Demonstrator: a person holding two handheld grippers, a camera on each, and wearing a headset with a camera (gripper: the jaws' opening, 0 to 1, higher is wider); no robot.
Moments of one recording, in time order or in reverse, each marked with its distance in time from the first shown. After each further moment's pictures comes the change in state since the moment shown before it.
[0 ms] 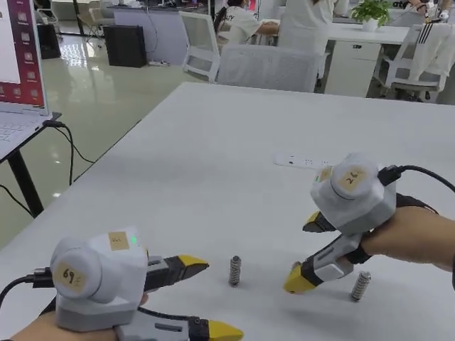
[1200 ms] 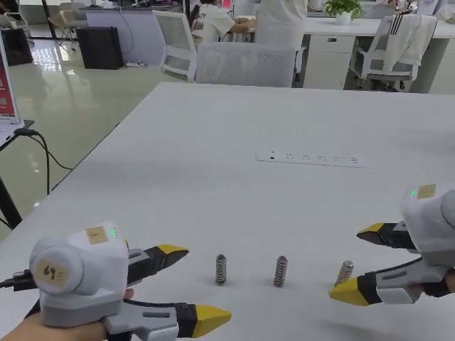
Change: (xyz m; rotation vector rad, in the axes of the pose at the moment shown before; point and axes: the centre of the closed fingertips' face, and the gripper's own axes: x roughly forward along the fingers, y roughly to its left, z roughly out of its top) left arm 0.002 0.017 0.007 -0.025 -0.029 0.046; right arm -0.056 0.005 -0.065 0.216 -0.188 -0.145
